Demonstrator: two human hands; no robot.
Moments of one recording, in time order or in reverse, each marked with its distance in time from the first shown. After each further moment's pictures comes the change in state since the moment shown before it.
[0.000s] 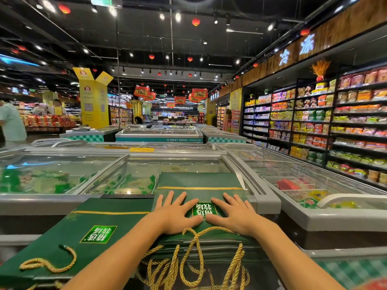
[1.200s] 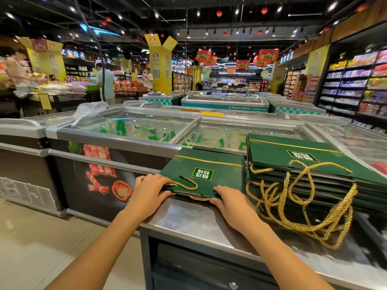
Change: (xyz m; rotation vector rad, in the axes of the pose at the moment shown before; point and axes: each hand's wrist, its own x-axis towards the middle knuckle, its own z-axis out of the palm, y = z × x) left_hand -0.244 -0.222 0.079 -0.010 0.558 -0.320; right_hand -0.060 -0.249 0.110 0.038 0.105 -0.316
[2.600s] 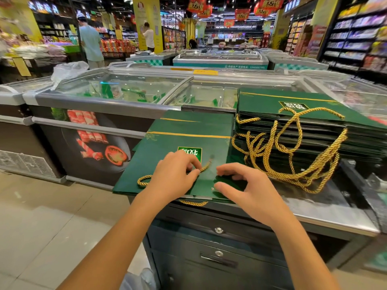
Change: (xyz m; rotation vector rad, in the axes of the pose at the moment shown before) left_hand -0.045 0.136 -0.021 -0.252 -0.234 -0.096; right_hand -0.109 0.038 0.000 0.655 0.194 -0.108
